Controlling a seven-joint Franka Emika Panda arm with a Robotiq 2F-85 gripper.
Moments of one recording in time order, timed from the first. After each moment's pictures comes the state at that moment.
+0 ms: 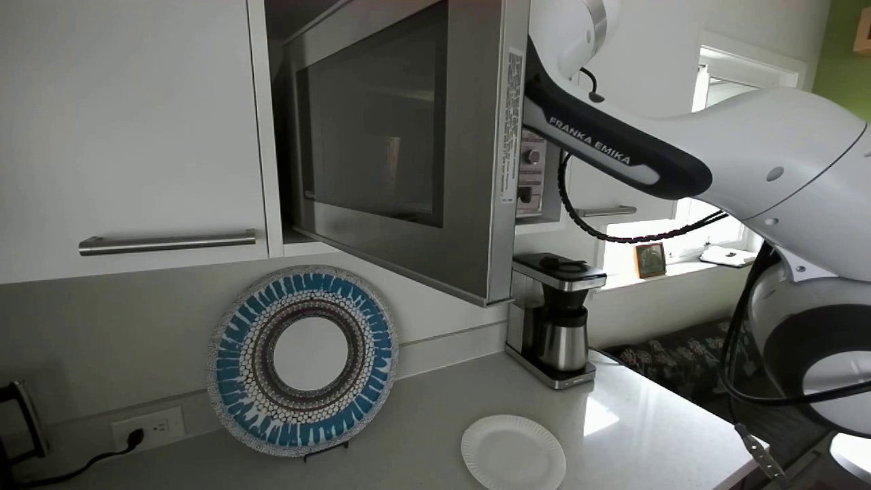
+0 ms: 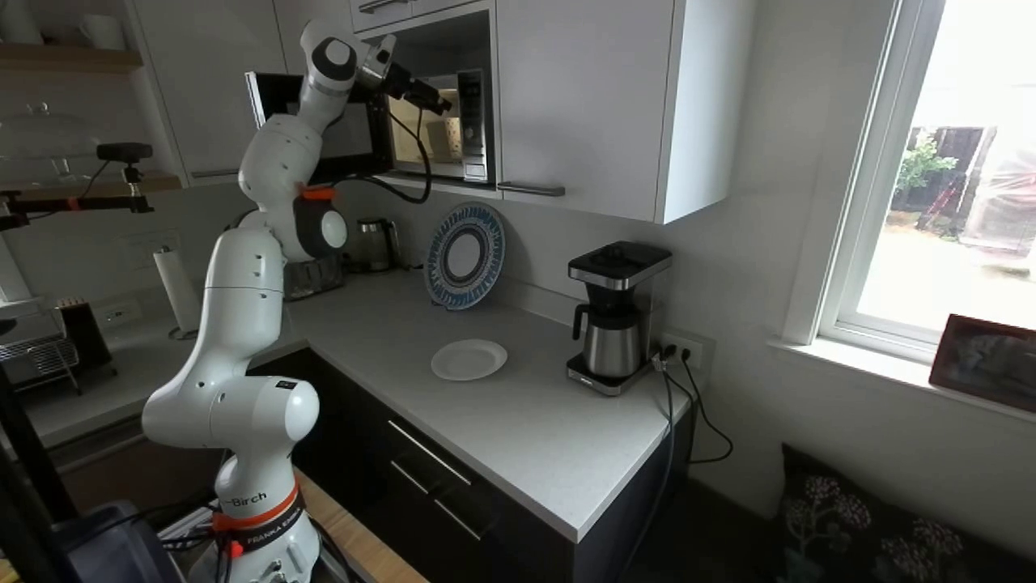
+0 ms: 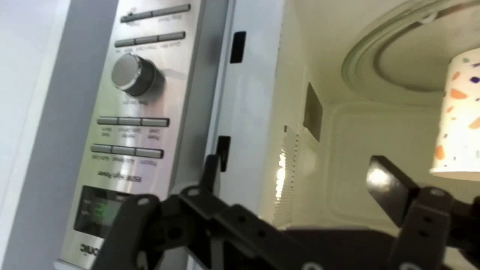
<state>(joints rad) 0.65 0.50 -0.26 -0.42 -0.75 1.62 0.64</state>
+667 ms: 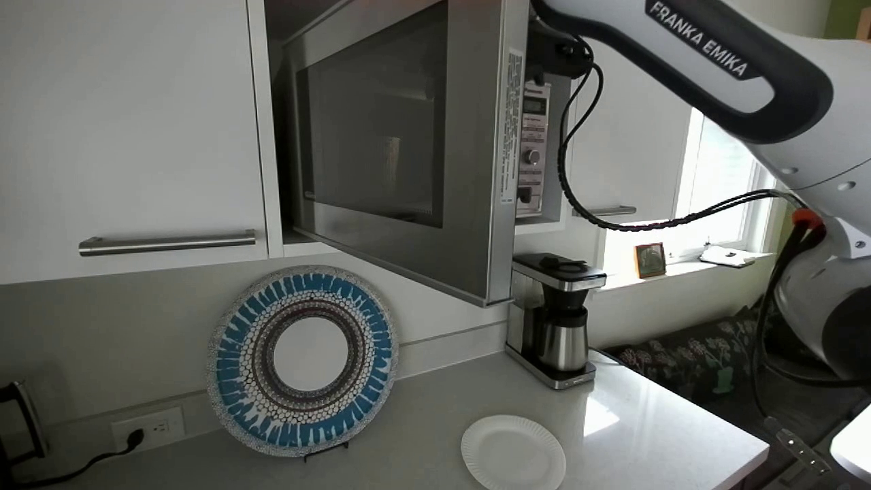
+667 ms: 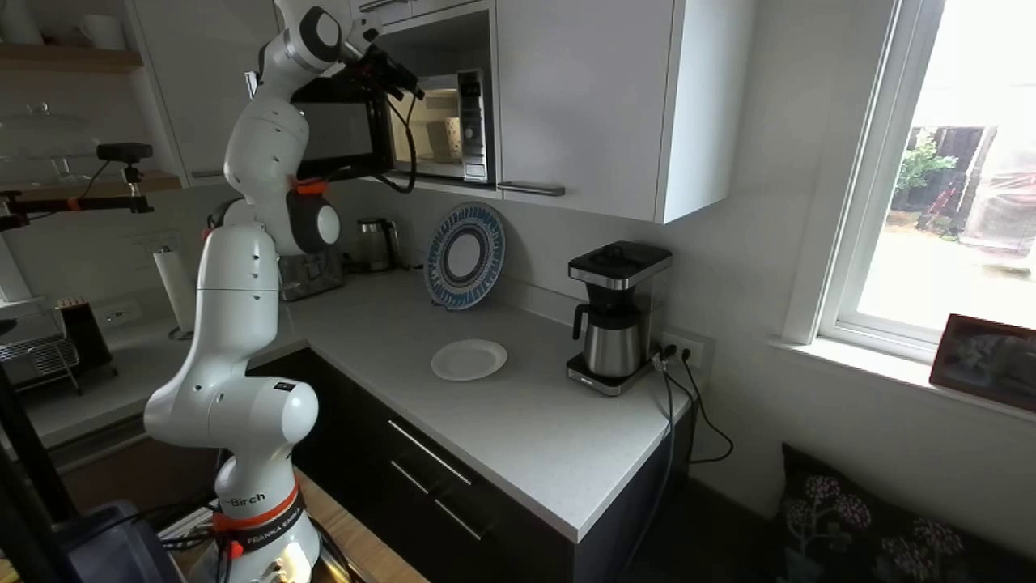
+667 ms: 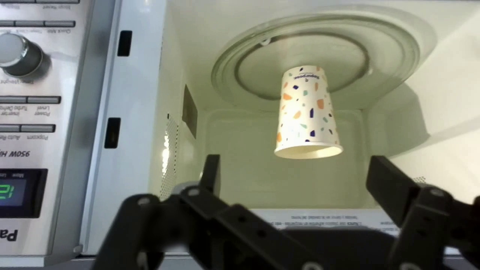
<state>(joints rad) 0.60 0.40 -0.08 -0.41 -0.46 1.67 0.44</state>
